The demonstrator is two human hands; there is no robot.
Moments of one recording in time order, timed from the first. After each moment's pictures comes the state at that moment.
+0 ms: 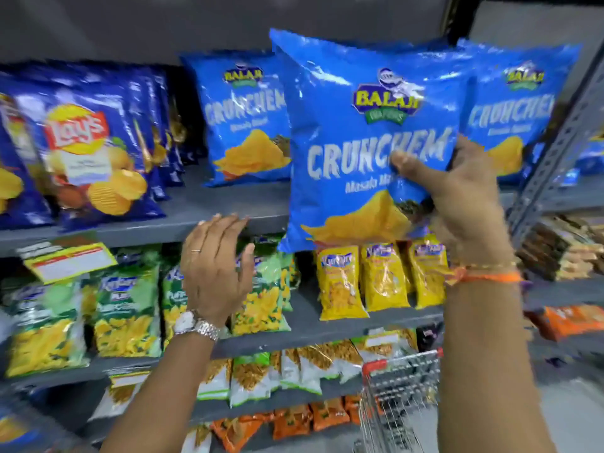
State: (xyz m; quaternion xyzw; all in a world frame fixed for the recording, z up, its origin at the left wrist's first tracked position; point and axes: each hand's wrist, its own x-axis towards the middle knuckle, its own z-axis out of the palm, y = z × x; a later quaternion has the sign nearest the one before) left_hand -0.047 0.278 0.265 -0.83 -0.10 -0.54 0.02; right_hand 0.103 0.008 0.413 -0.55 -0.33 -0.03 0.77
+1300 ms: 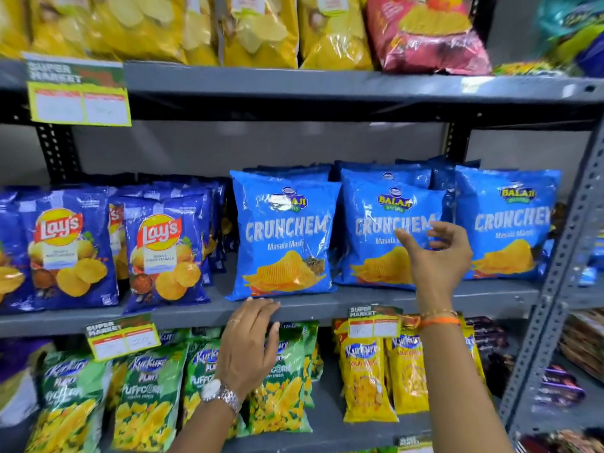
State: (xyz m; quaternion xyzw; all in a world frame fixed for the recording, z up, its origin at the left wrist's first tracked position) left_hand -0.039 0.296 0.276 -0.86 -0.06 -0.51 -0.04; right_hand 0.169 0.069 0.407 -0.60 -0.13 -0.30 0.73
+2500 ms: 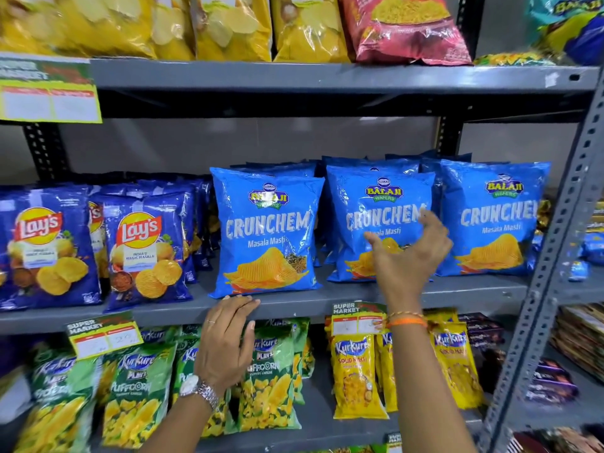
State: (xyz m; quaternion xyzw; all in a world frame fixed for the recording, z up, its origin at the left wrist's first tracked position) left_hand -0.038 0.302 0.267 -0.85 -0.06 -0.53 -0.03; right_hand 0.163 0.082 0.395 -0.66 -0.17 -0.42 0.60
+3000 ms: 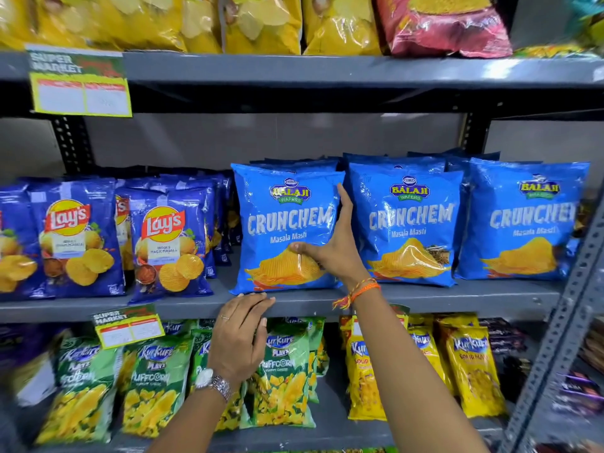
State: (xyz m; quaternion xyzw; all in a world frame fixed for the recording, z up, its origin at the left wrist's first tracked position) left_hand -0.042 0.317 0.262 -0.85 -0.06 -0.53 -0.02; right_hand 0.138 0.189 0.408 -0.59 -0.48 -0.02 0.65
